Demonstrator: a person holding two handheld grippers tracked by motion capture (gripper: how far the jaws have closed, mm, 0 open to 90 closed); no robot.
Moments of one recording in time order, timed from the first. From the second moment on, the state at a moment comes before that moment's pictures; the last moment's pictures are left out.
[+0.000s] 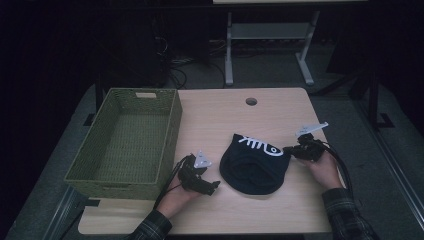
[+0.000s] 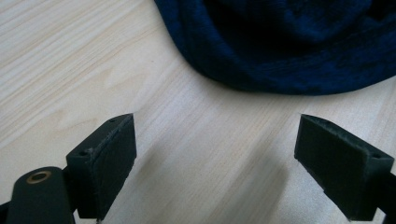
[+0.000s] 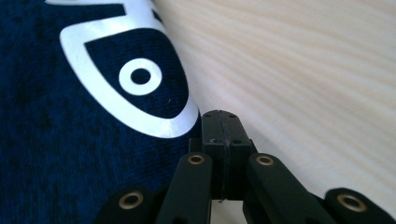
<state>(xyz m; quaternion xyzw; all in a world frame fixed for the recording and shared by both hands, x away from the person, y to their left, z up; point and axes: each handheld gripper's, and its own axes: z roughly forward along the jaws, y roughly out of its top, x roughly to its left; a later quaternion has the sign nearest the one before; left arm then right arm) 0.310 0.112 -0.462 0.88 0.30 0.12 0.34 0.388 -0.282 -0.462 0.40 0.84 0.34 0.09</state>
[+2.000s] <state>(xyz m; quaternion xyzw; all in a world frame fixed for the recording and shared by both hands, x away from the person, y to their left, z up) 0.317 0.095 -0.432 0.92 0.24 0.09 0.31 0.307 -0.288 -0.470 0.47 0.79 0.33 0.20</state>
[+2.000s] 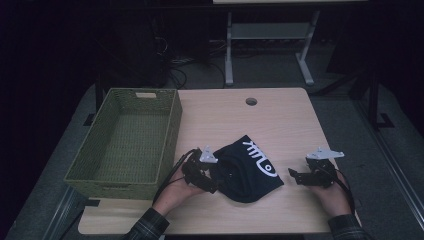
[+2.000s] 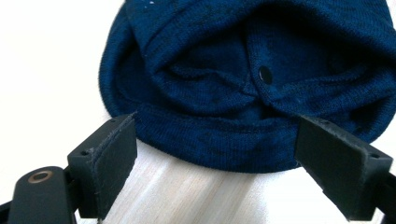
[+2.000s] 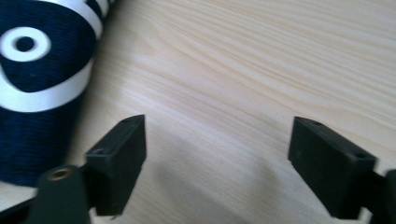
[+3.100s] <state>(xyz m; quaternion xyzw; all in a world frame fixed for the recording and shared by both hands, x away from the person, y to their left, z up) 0.337 0.048 -0.449 0.95 0.21 0.03 0.23 0.312 -0.292 -0.483 0.49 0.78 0.34 0.20</state>
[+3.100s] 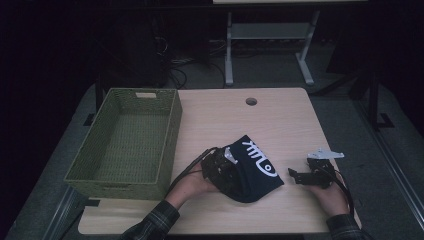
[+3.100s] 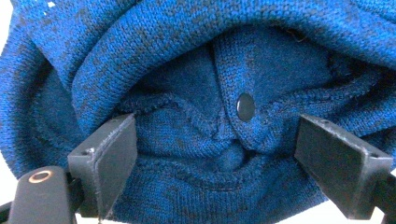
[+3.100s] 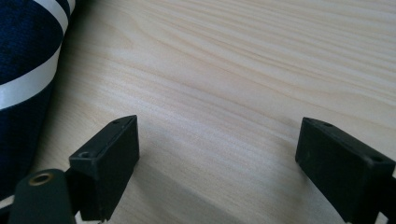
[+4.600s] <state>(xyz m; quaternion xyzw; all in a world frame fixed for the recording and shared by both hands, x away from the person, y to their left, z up) 0.350 0.054 -0.412 0.95 0.20 -0.03 0.25 0.312 -0.292 -0.483 0.50 0.77 0.34 0.20</state>
